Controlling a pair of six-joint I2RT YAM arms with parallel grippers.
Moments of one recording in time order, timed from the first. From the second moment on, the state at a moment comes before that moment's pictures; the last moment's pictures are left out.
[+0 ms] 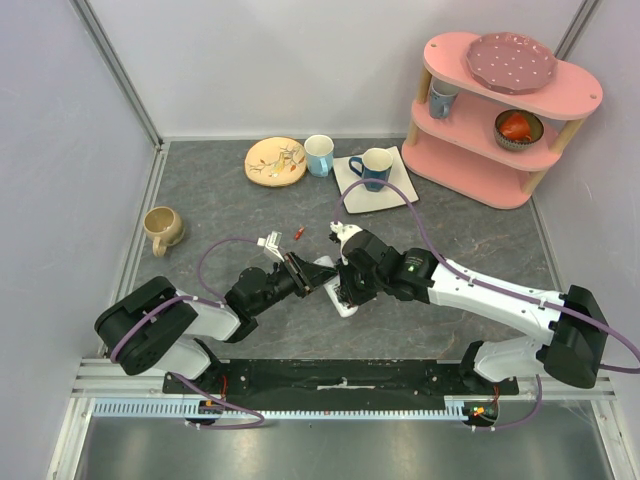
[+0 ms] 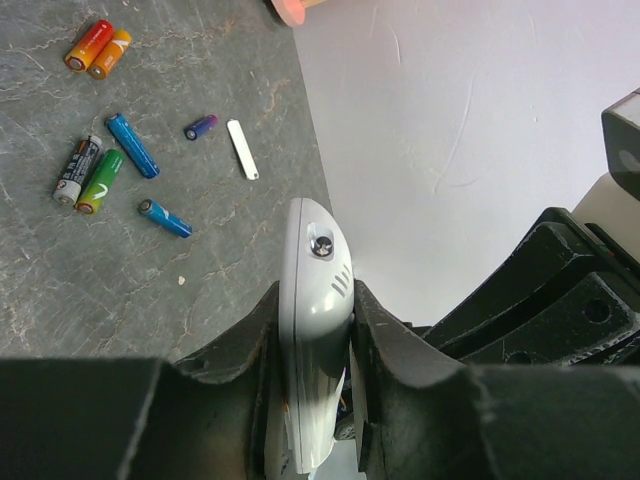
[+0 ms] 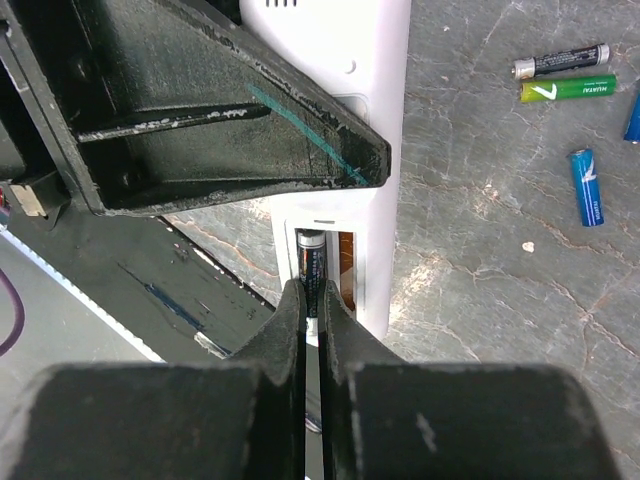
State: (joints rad) left arm -0.78 1.44 0.20 1.21 0.16 -1.24; right arm 1.01 1.33 1.02 -0.59 0.01 0.51
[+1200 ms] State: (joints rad) left arm -0.79 1.44 0.20 1.21 0.14 -1.25; right arm 1.01 1.32 1.02 -0.58 0.01 0.54
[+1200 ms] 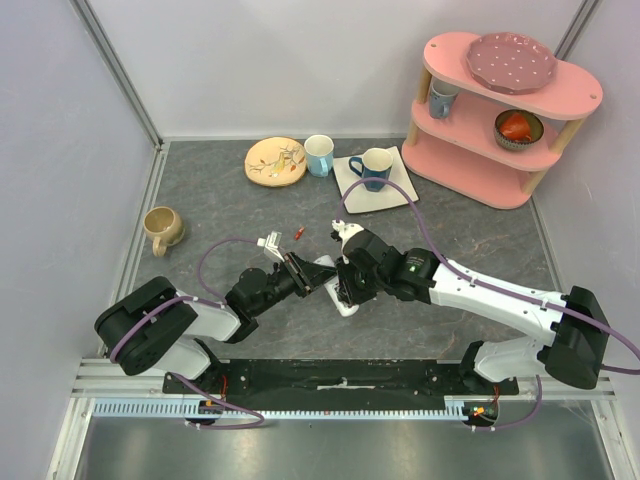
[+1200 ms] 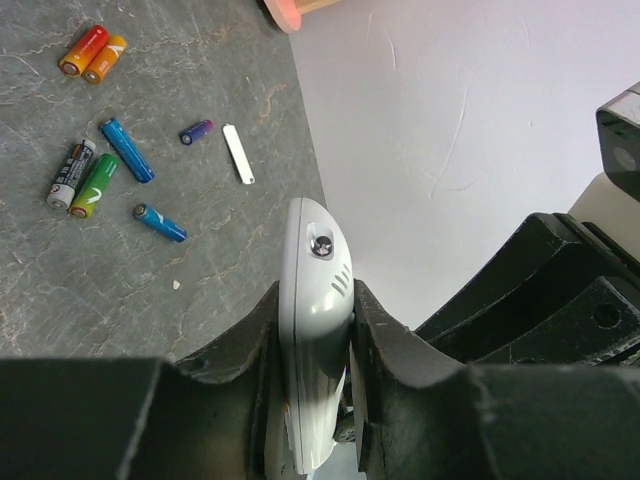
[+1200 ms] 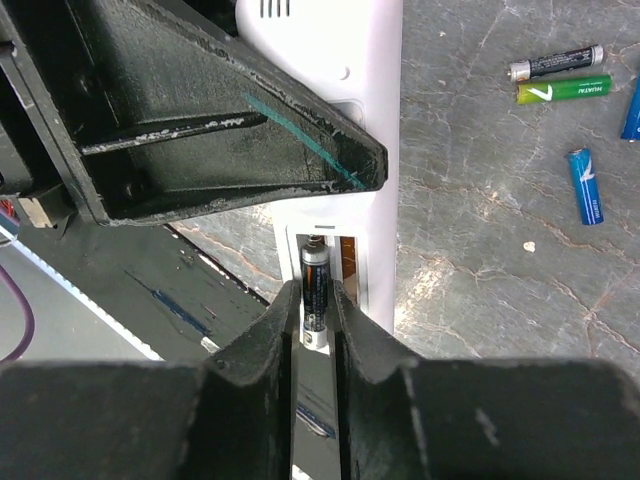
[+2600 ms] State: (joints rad) left arm -0.82 1.45 0.20 1.27 0.14 -1.28; right arm 1.01 1.31 1.08 -0.62 0.06 0.54
